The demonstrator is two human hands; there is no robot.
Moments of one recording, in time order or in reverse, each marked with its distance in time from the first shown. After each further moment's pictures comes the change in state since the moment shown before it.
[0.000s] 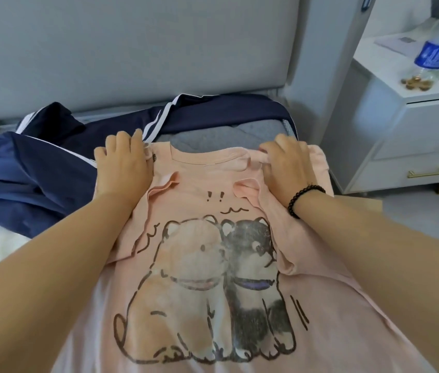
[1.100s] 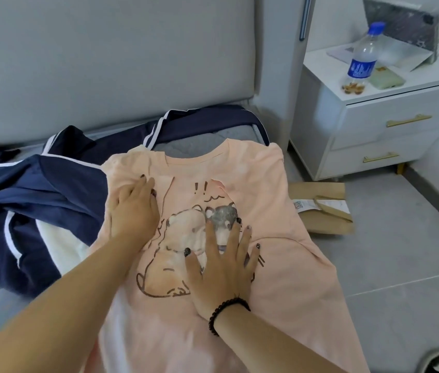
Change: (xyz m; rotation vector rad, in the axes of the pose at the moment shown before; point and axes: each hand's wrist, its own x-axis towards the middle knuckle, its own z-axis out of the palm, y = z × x) left_hand -0.095 0.018 -0.078 -0.327 -0.287 -0.109; right_hand -0.195 -0.155 -0.056 0.243 -0.366 0.451
